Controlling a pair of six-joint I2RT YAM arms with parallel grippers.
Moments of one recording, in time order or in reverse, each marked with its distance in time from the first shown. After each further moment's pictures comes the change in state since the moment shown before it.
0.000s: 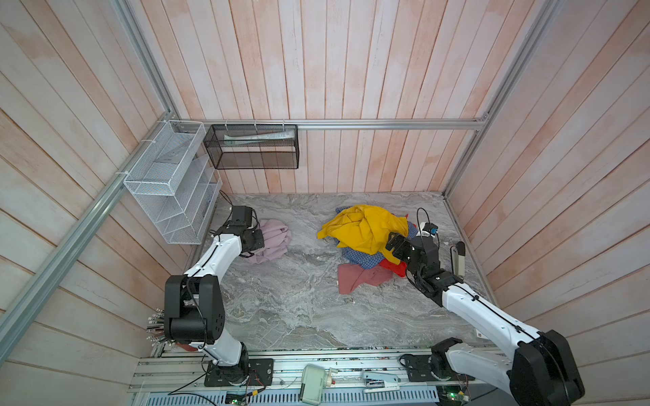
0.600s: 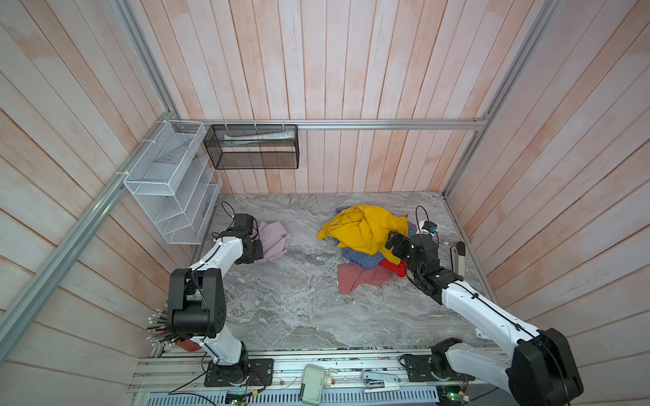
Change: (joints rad) left arm 0.003 0.017 -0.043 -0.032 -0.053 -0.014; right arm 0.001 0.010 0.027 -0.028 0.003 -0.005
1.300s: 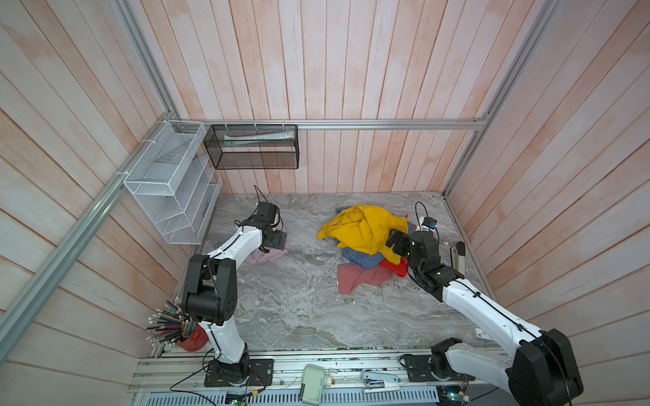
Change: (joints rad) left arm -0.175 0.199 0.198 0.057 -0.113 0.313; right arm 0.001 0.005 0.050 -0.040 0.025 -0.082
